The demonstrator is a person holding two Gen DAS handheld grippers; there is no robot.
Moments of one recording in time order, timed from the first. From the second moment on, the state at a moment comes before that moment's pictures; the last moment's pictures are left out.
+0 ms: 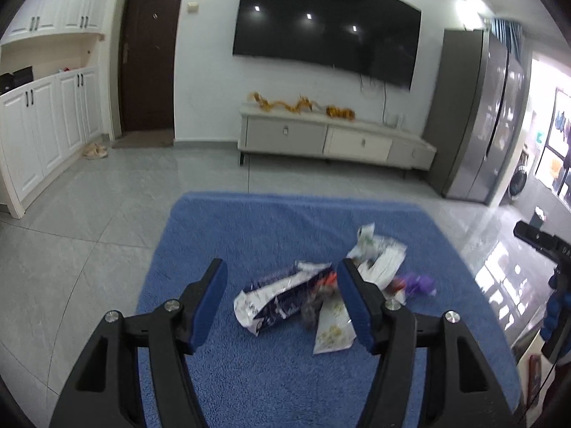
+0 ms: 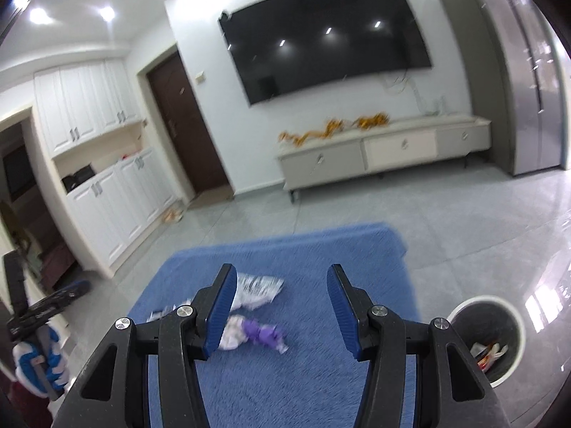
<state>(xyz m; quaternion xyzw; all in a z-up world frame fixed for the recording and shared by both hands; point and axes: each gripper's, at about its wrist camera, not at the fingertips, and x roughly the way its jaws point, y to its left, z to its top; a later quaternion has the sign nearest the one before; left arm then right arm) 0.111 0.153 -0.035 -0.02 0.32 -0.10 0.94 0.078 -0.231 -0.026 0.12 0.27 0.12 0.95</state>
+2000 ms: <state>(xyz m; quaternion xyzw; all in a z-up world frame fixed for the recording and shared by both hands) 0.120 0.164 -0.061 -0.16 0.35 -0.13 0.91 0.100 -0.213 -0.104 0.14 0.36 0.26 0.89</state>
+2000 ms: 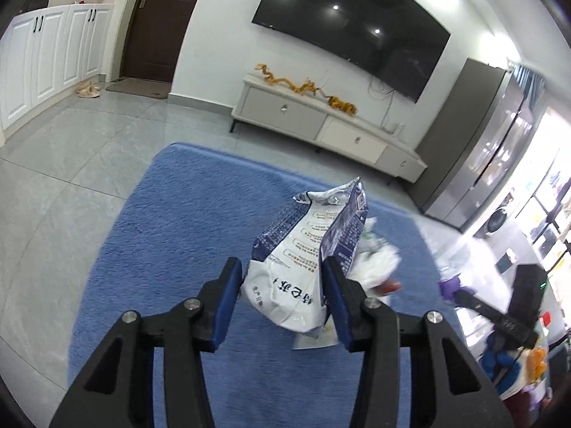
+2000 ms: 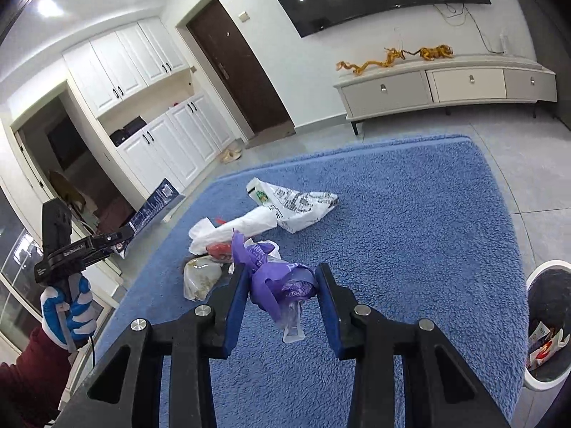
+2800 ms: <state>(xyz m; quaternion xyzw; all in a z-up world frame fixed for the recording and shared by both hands) 0.197 -0.185 -0.044 -0.09 0.40 -0.38 0.83 0.070 -0.430 -0.109 0.28 0.31 -0.06 0.91</state>
